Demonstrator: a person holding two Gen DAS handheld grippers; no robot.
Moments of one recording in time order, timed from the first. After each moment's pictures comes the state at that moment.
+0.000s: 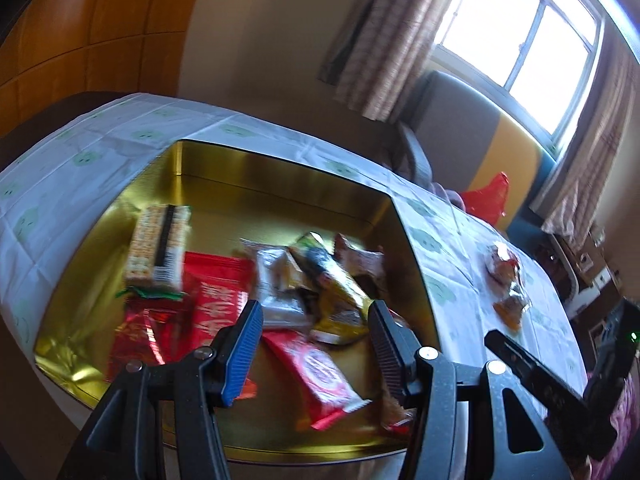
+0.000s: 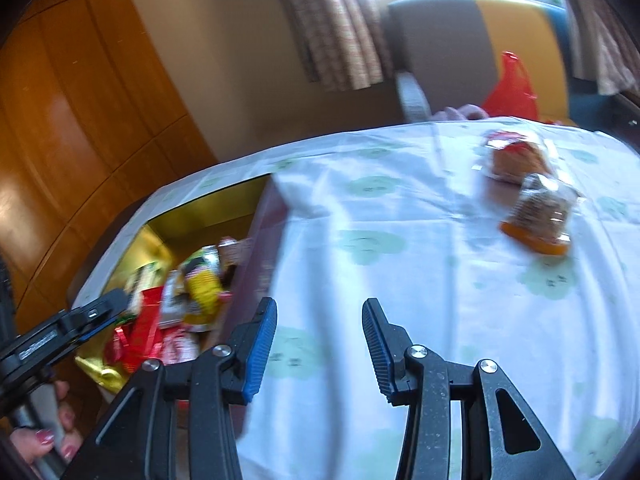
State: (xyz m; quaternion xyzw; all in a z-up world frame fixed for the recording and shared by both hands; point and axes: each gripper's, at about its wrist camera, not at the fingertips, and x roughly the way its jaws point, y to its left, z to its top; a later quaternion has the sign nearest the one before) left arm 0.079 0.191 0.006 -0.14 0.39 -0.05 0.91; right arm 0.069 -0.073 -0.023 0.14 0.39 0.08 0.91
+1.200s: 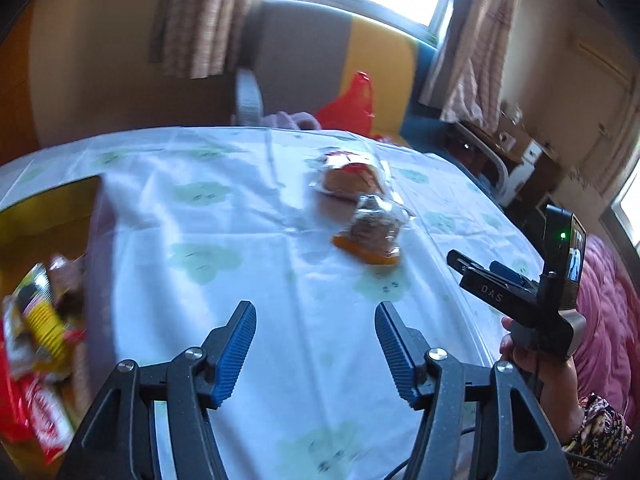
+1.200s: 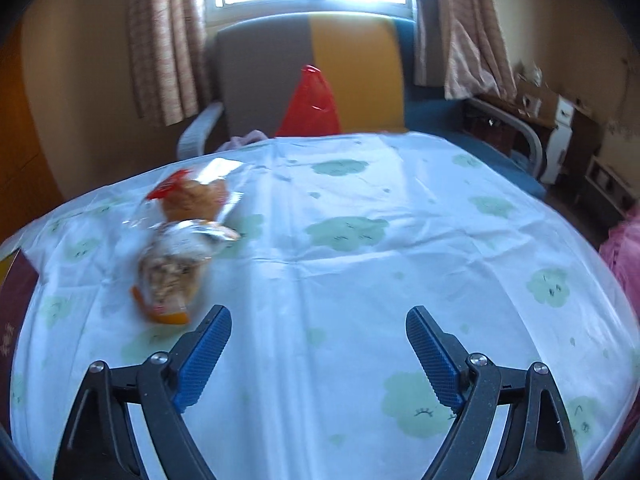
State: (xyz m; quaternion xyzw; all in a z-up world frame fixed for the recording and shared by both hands) left arm 0.110 -0.050 -0.002 0.00 0.43 -0.27 0.86; right arm 0.065 -0.316 -0.050 0.11 0.38 -0.19 0.90
